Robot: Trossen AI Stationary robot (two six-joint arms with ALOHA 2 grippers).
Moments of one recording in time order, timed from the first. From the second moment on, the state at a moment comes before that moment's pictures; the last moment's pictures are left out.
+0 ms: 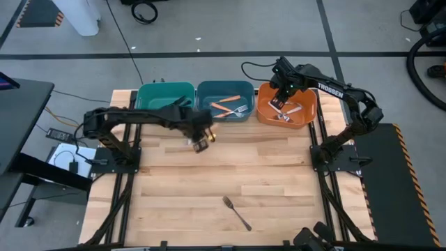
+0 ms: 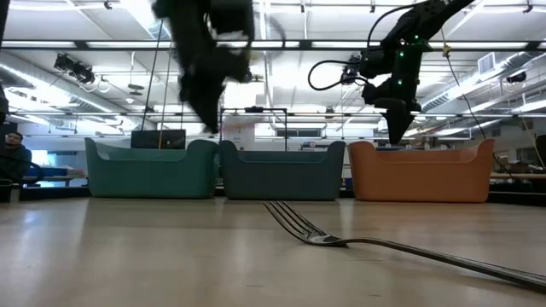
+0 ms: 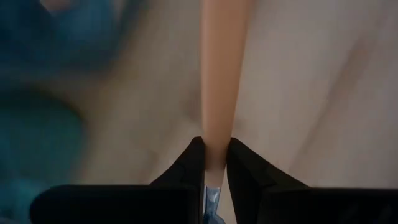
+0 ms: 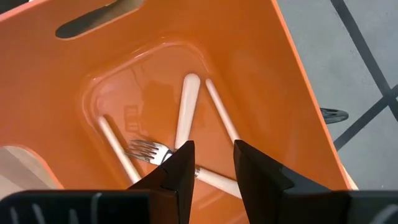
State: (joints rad) left arm 0.18 1.63 1.25 -0.86 -0.11 -0.25; right arm -0.86 1.50 1.23 -0.96 0.13 -0.20
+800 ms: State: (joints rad) left arm 0.53 1.90 1.49 -0.34 -0.07 0.22; right arm -0.75 1.50 1.23 -1.02 0.07 -0.02
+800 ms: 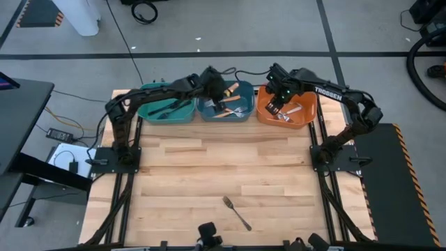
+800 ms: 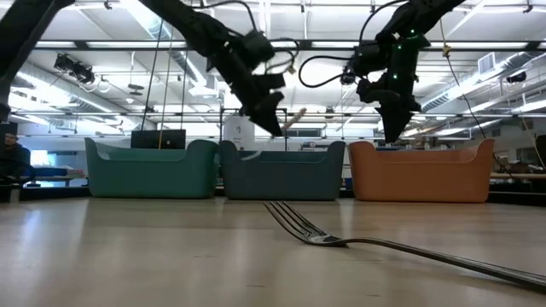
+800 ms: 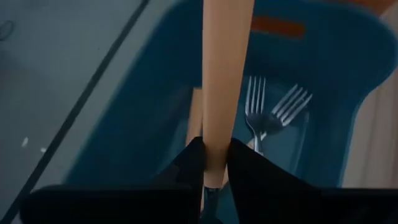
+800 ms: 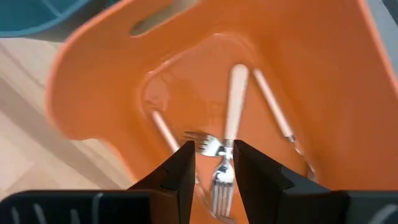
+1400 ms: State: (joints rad) left arm 0.53 1.84 1.57 -0.60 -0.09 0.22; right arm -0.60 1.50 1.23 -1.04 -0.03 0.16
